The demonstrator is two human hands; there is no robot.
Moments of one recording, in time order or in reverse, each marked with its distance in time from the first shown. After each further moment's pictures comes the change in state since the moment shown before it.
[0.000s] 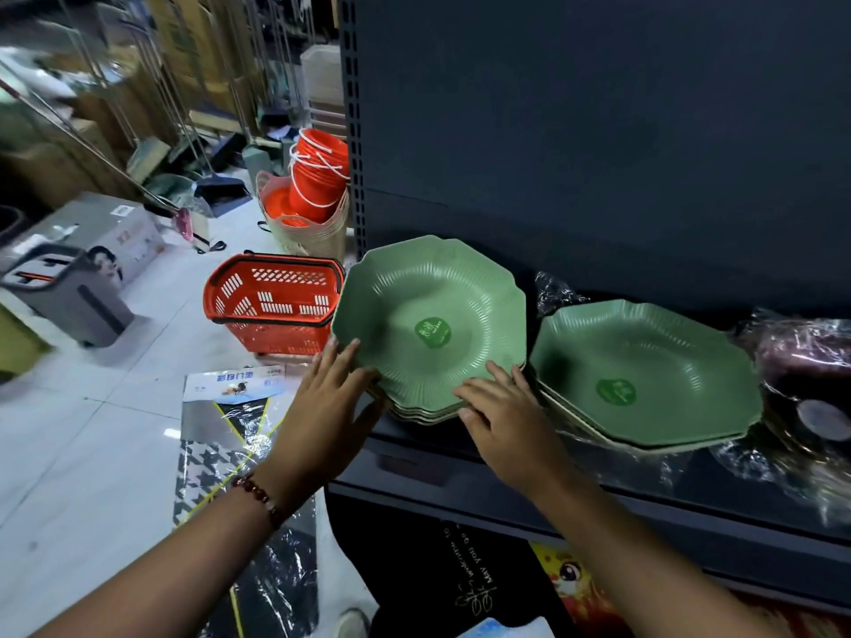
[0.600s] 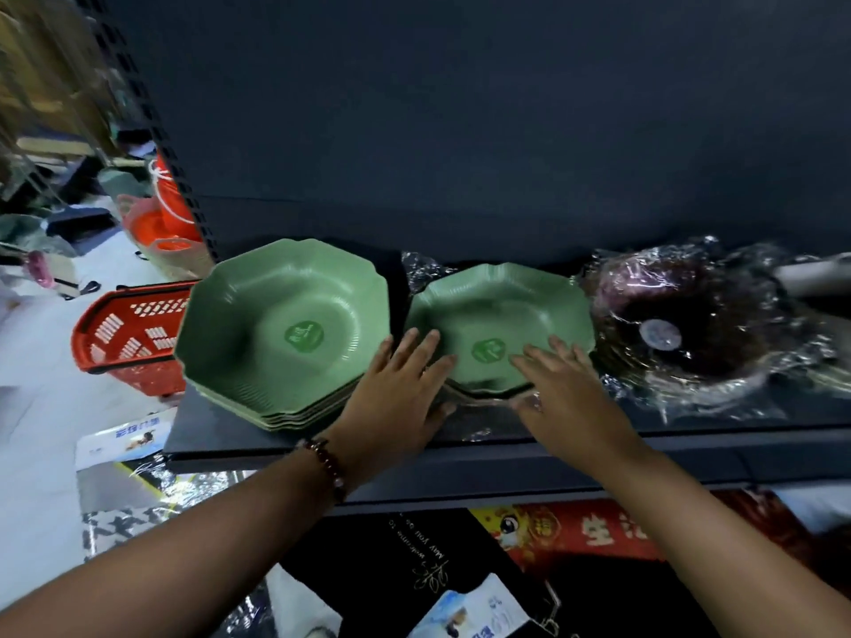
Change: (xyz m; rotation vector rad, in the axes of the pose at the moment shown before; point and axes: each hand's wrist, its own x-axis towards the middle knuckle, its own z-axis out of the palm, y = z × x) left_hand 0.057 0.191 0.038 0.127 -0.212 0.491; right_hand -0.102 0.111 -0.111 -0.258 0.017 0.302
